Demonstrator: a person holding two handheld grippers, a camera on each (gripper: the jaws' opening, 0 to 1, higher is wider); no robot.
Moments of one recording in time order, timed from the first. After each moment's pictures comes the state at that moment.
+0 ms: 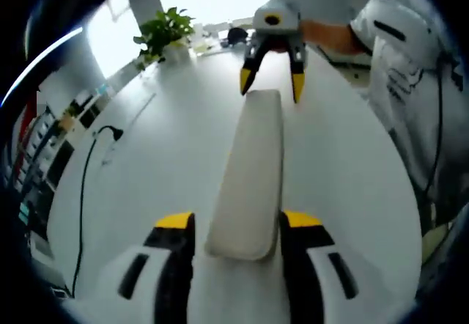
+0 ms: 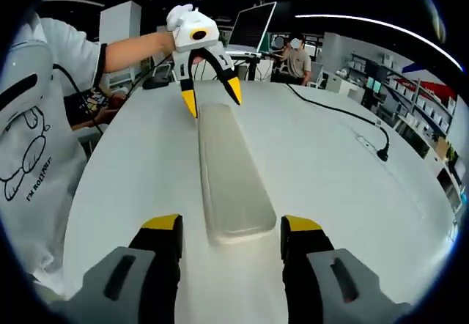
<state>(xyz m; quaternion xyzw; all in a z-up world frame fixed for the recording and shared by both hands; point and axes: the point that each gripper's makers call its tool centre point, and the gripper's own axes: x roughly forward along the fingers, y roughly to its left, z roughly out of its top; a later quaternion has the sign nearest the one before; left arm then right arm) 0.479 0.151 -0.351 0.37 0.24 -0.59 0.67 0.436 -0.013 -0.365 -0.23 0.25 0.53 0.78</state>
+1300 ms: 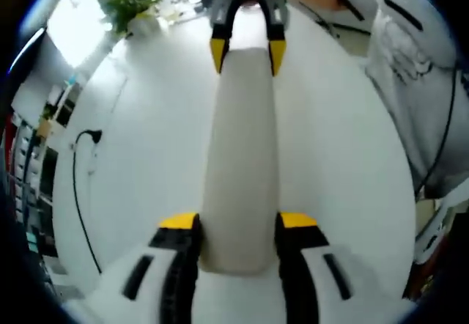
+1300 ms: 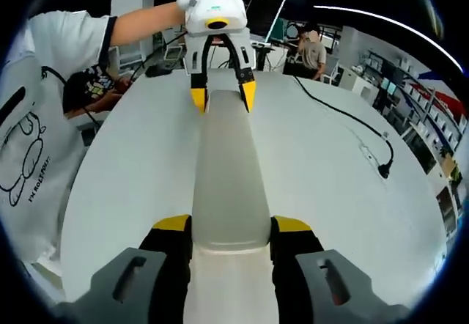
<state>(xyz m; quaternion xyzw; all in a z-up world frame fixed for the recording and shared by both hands) 0.494 0.123 -0.347 0.45 0.30 -0.59 0.60 0.472 -0.020 -0.340 -0.29 0.27 0.54 0.74</state>
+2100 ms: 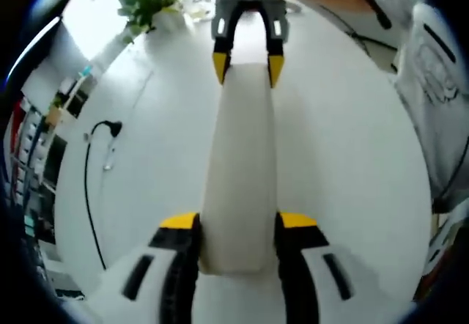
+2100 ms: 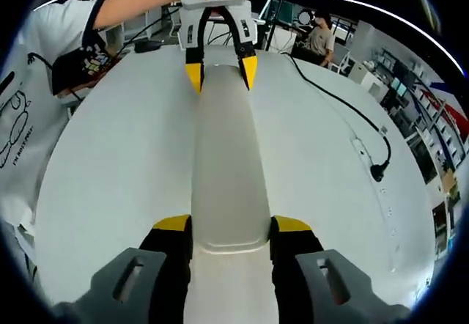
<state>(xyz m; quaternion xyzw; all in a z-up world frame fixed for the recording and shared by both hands) 0.562 0.115 -0.351 0.42 0.31 -0.57 0.63 0.549 -0.038 -0.363 -0.34 0.30 0.54 0.71</state>
